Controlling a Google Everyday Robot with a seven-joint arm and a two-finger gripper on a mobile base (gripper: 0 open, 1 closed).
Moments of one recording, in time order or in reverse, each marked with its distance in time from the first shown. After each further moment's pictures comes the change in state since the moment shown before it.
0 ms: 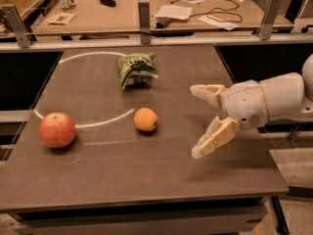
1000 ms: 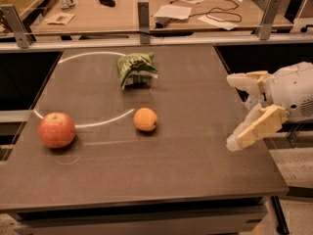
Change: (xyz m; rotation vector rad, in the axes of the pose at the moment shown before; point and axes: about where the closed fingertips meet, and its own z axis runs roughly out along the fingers) arm -0.019 0.013 -0.080 0.109 0.096 0.105
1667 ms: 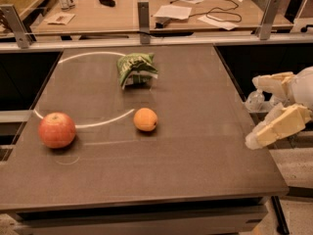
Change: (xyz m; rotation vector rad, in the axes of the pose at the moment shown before) arm 0.031 -0.018 -0.037 0.113 0.128 0.081
